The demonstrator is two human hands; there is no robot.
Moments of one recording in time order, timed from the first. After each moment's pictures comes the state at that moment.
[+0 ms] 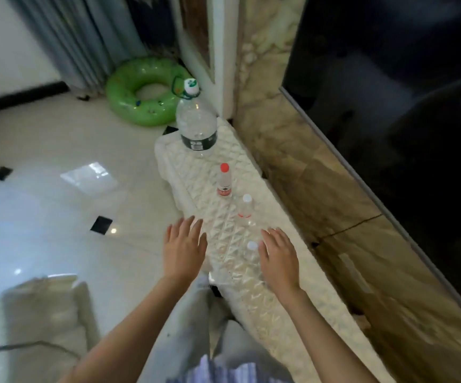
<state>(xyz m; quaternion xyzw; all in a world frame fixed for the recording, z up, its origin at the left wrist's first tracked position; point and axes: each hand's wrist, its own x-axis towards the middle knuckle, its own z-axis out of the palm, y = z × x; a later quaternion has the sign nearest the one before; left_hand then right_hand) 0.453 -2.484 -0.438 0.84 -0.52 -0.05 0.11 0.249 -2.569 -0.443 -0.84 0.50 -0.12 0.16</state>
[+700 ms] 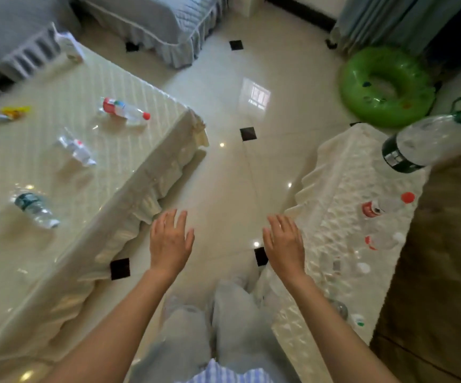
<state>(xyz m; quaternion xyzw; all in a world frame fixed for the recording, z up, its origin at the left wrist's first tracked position) 0.372 -2.119 -0.482 0.99 -0.02 -0.04 0.12 0.350 -2.374 -0.465 -0.98 0.08 0.03 0.19</state>
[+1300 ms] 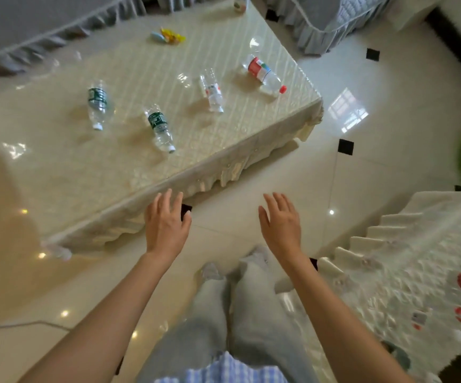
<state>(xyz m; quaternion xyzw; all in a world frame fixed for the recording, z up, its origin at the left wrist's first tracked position) 0.228 -1.854 -0.485 0.96 0.23 -0.02 0.13 0.330 -2.083 -0.469 -0.96 -0.16 0.11 0.19</state>
